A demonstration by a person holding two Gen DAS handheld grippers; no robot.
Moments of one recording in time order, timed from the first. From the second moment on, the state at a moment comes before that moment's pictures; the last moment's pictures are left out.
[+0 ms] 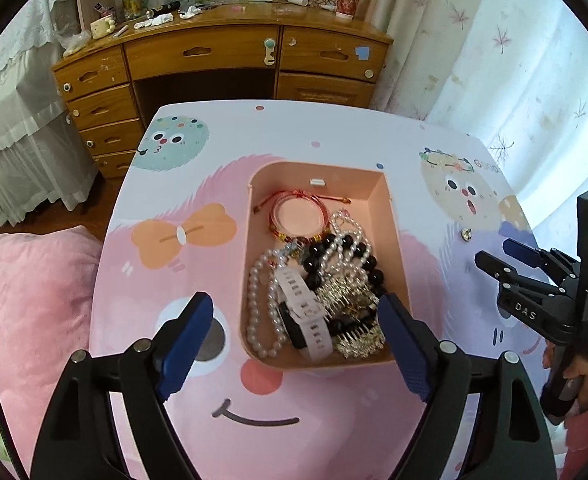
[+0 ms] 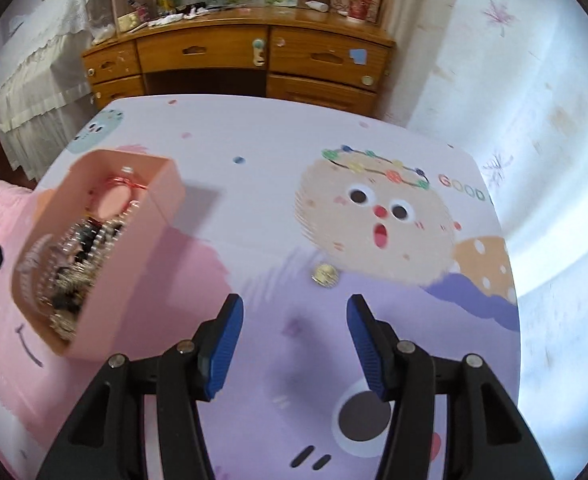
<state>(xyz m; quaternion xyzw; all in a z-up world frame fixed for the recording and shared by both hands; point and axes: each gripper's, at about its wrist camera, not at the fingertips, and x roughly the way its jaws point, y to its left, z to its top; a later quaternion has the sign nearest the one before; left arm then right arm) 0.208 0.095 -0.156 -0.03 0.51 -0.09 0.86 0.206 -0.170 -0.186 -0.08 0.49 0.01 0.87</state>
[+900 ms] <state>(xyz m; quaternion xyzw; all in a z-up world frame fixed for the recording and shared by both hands) 0.185 0.076 -0.152 -0.06 0.50 -0.05 0.86 0.241 -0.191 -0.222 -0.04 0.47 0.01 0.88</state>
